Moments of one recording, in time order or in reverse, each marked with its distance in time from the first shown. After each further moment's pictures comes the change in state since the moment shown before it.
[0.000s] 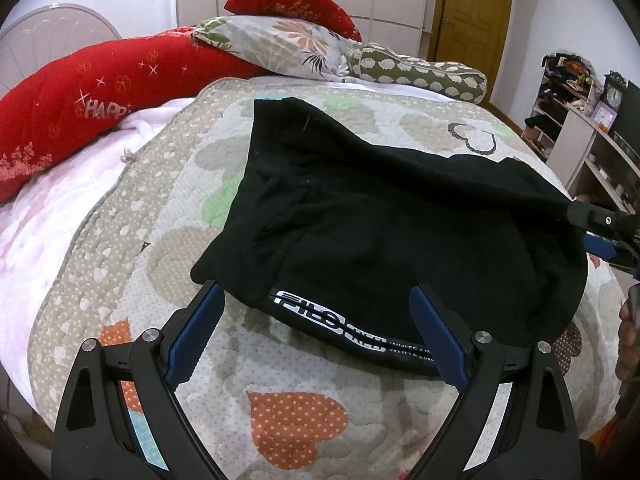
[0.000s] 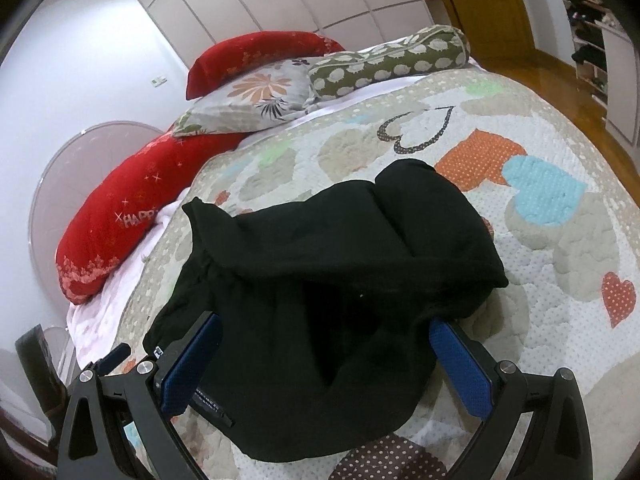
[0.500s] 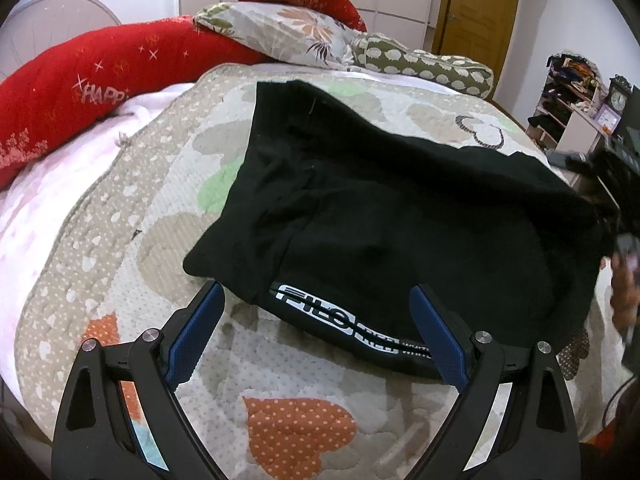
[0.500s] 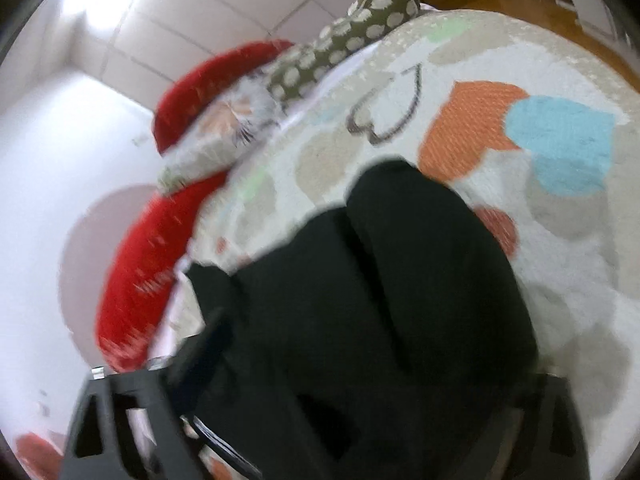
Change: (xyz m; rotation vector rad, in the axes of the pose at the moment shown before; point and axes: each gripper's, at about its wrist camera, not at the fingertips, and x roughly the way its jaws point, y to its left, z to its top) left arm 0.020 0.006 -0.005 -0.022 0.035 -0.006; right arm 0.047 -0.059 0.039 0.328 -0.005 0.174
